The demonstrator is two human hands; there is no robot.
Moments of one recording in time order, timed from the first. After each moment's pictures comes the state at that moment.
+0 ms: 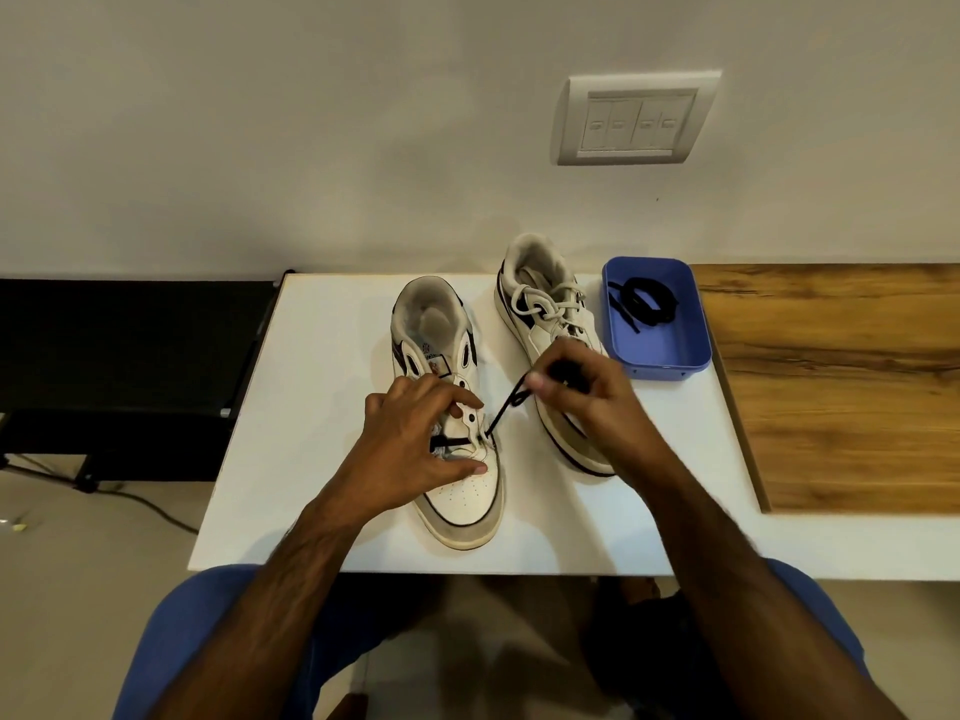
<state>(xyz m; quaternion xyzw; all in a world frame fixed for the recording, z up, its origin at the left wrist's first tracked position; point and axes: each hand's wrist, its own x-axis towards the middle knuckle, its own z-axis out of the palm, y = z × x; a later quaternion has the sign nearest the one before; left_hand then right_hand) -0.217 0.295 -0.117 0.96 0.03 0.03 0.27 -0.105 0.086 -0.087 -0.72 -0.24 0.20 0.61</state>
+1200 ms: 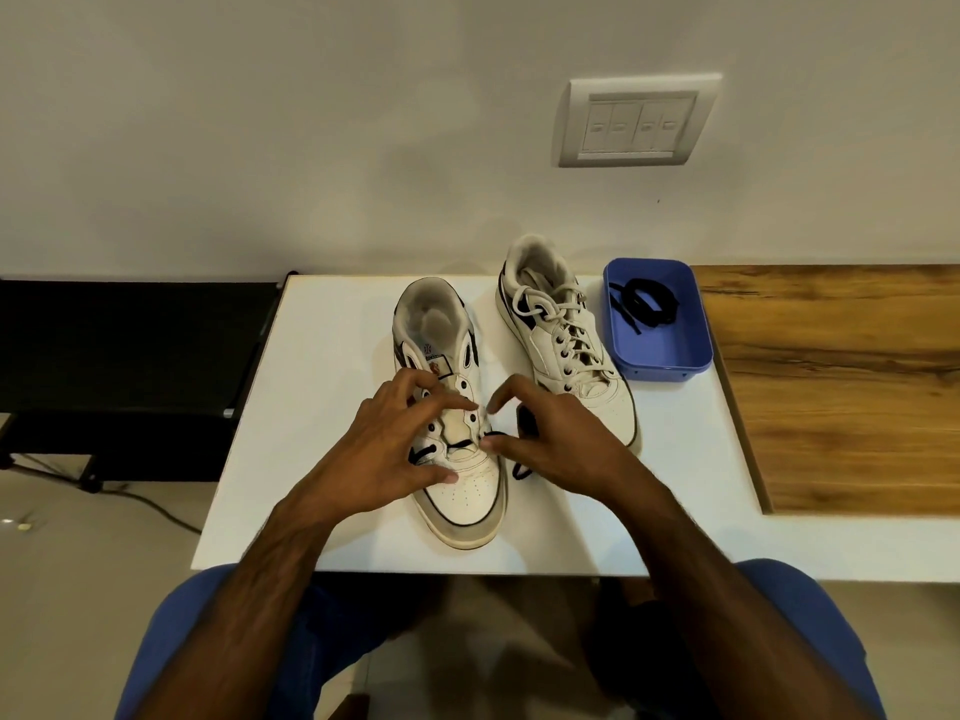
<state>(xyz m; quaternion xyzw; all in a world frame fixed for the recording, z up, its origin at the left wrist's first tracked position) -0.225 0.315 -0.113 0.96 -0.02 -0.01 0.29 -0.123 0.097 -0.102 -0.84 -0.34 0.23 0.34</state>
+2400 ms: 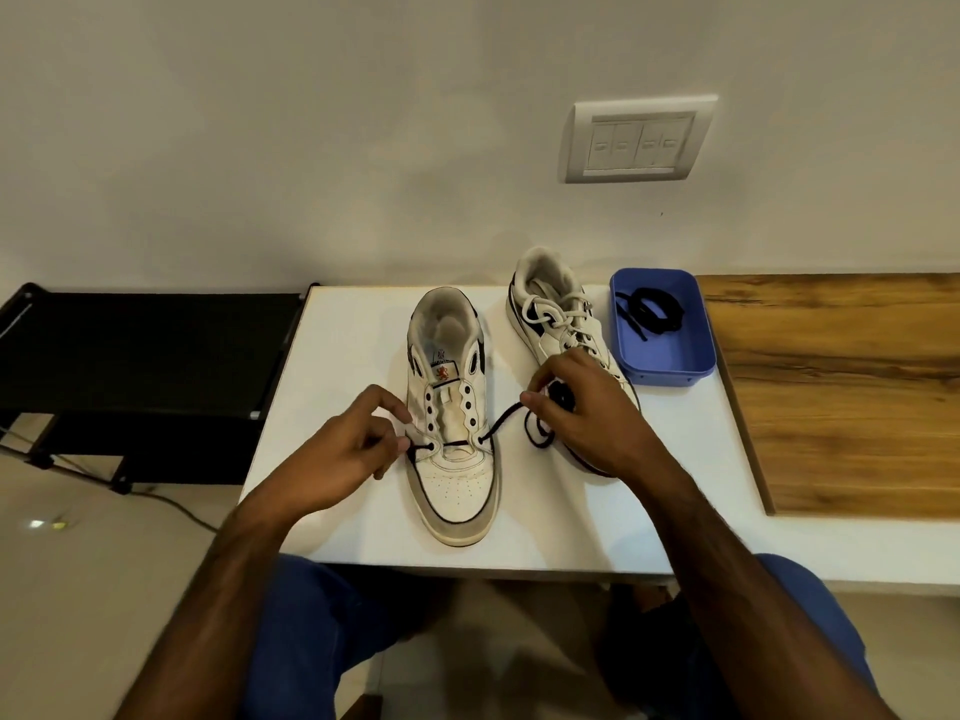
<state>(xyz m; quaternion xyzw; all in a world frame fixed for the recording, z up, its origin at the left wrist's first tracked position) -0.262 0.339 -0.070 0.87 0.13 -0.10 0.46 -0.107 0.087 -0.088 -0.86 -0.30 0.11 0.40</state>
